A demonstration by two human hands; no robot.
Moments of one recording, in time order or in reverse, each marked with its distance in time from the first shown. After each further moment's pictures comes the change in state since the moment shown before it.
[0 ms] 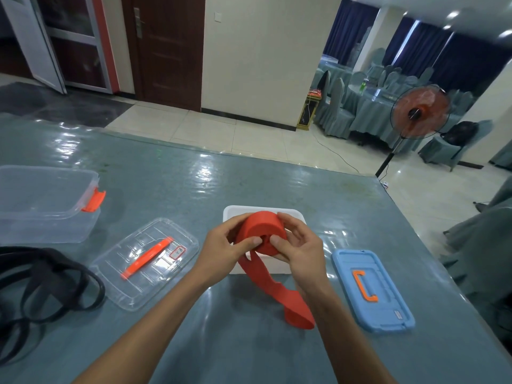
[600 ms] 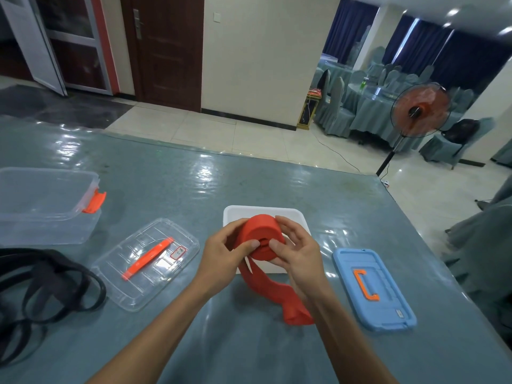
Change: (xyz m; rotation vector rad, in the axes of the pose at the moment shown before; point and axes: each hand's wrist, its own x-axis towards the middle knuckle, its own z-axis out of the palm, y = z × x) left_hand -0.011 -0.006 0.009 -0.088 0.100 0.024; right_hand -0.008 0.002 -0.002 0.092 -0.048 0.073
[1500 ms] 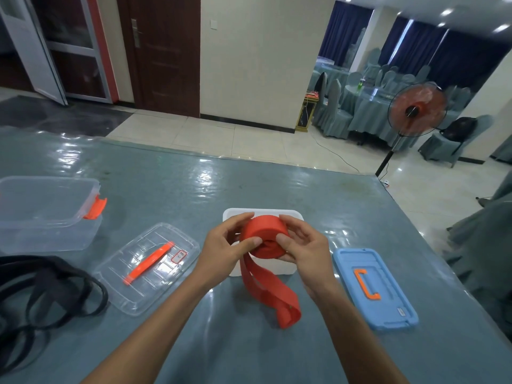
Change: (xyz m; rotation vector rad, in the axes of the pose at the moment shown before) left_hand 0.010 0.006 -0.002 0.038 -0.068 -0.009; right_hand 0.002 -0.013 -0.010 -0.051 0.060 -0.066
